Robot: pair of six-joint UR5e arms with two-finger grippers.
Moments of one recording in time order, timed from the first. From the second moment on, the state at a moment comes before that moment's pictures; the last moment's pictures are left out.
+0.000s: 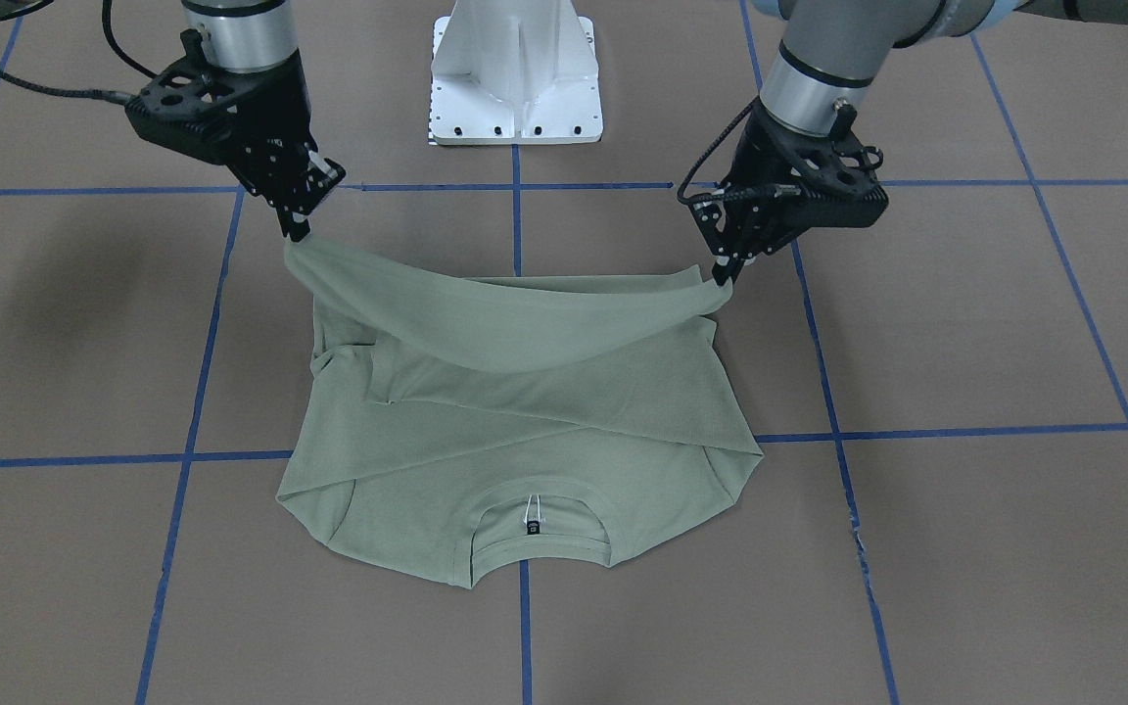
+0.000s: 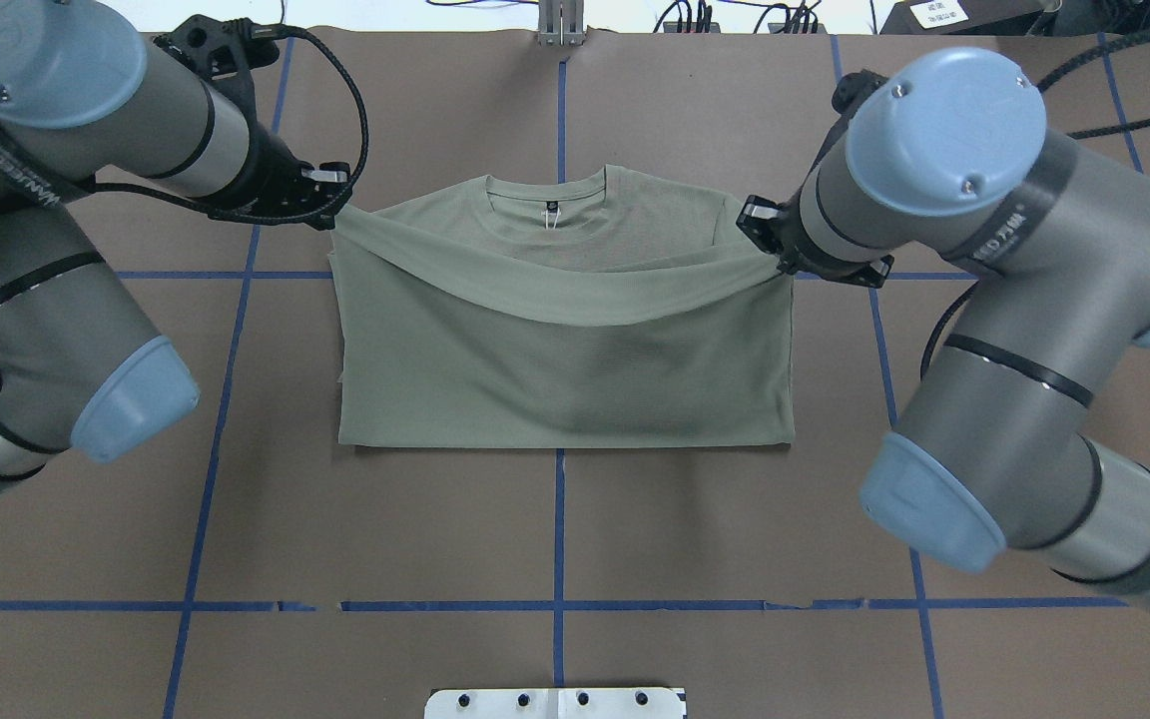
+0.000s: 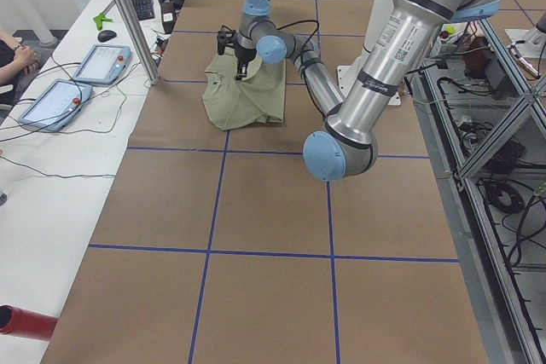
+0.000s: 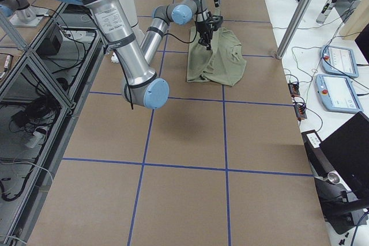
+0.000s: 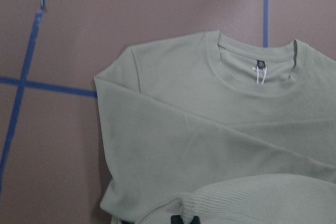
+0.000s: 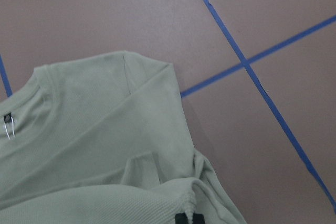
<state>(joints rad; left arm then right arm) -0.83 -2.11 -1.84 -1.66 -1.94 -1.16 0.72 -0.99 1.99 -1.84 1.73 1.51</state>
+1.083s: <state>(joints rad) -0.82 -2.21 -1.25 -2.12 -1.93 -1.05 0.81 -0.81 1.28 -1.36 1.74 1.38</state>
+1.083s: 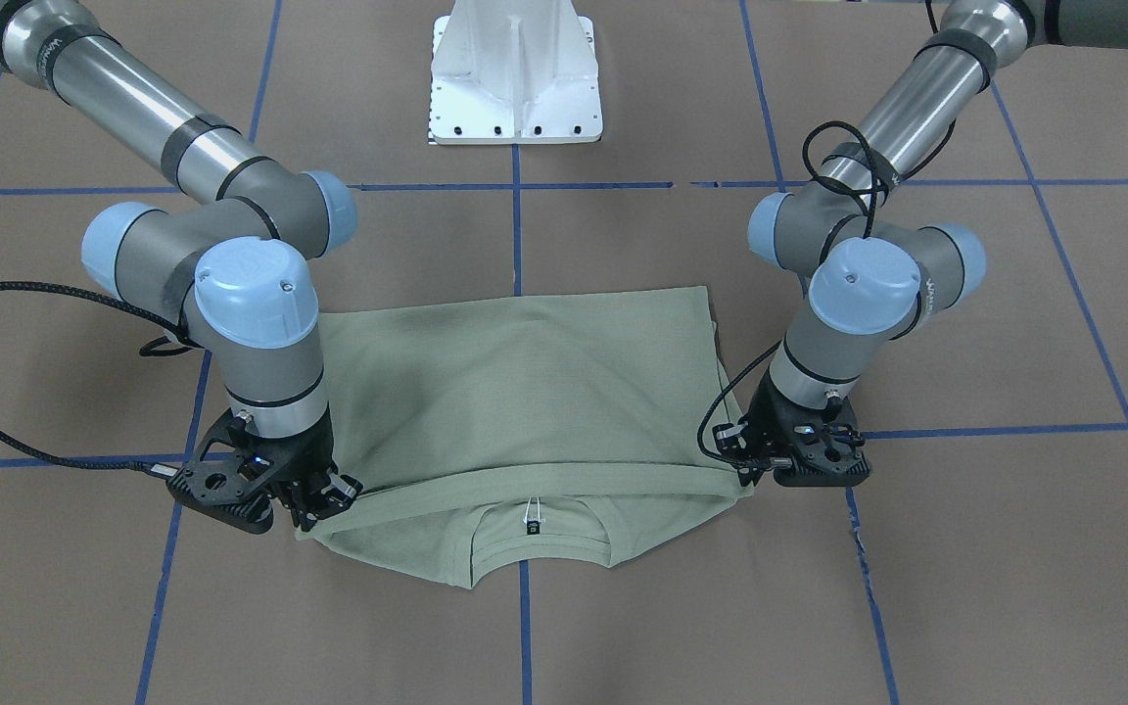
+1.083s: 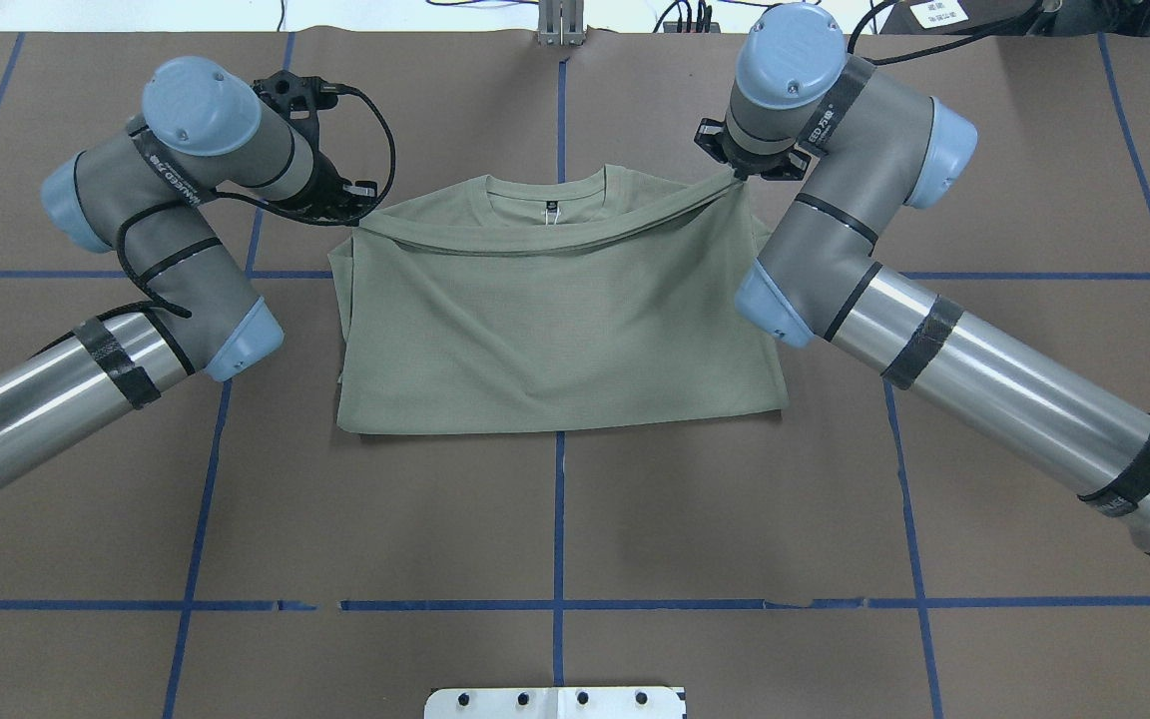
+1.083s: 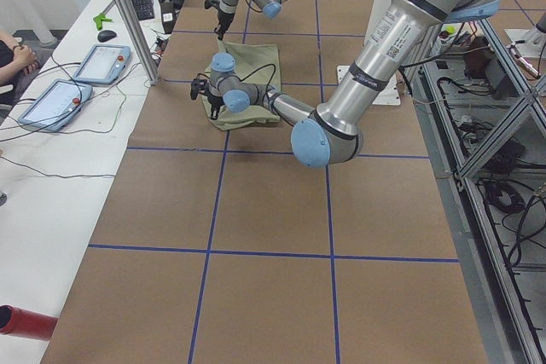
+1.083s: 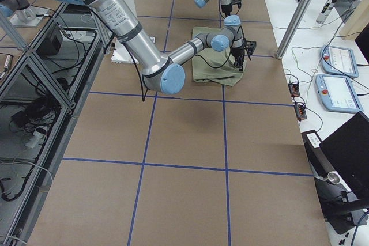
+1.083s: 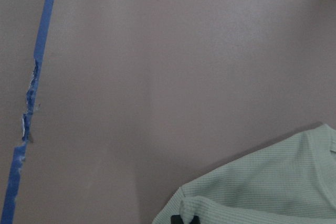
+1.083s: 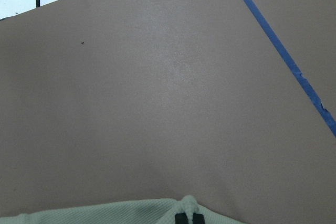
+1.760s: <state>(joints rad) -0.82 -2.18 -1.31 -2.13 -1.94 -1.00 0.83 -0.81 1.25 -1.36 1.80 1.28</state>
